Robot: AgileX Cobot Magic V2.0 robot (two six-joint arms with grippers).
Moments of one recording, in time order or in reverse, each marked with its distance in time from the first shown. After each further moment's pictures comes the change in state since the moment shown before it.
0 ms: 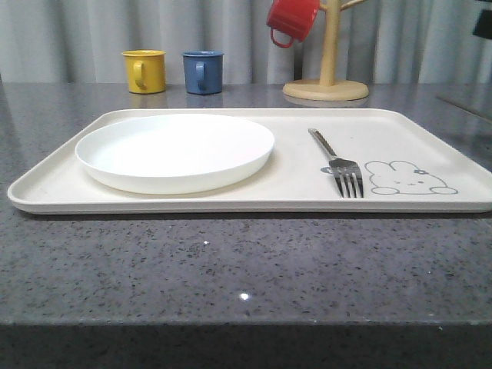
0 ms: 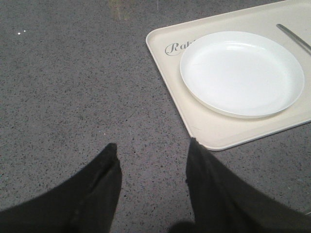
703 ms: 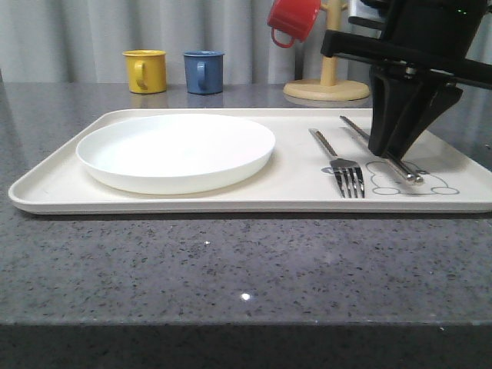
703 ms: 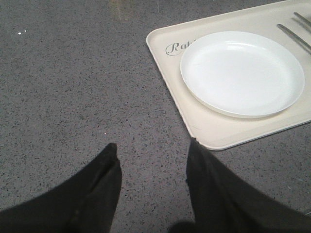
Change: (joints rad) left arm 0.000 0.000 0.000 0.000 0.000 0.000; right arm 0.236 0.172 -0.097 0.036 -0.068 0.338
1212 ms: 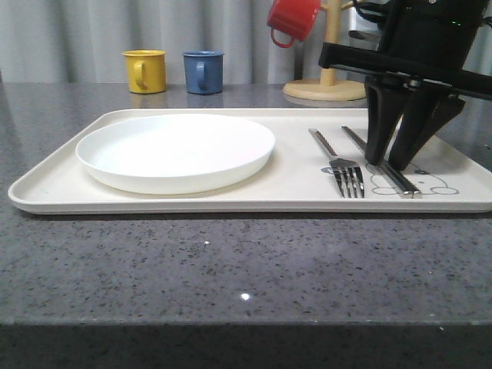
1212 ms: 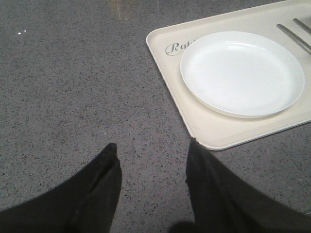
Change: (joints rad) left arm 0.000 0.000 0.000 0.000 0.000 0.000; right arm 0.000 0.020 -0.001 0.002 0.015 0.025
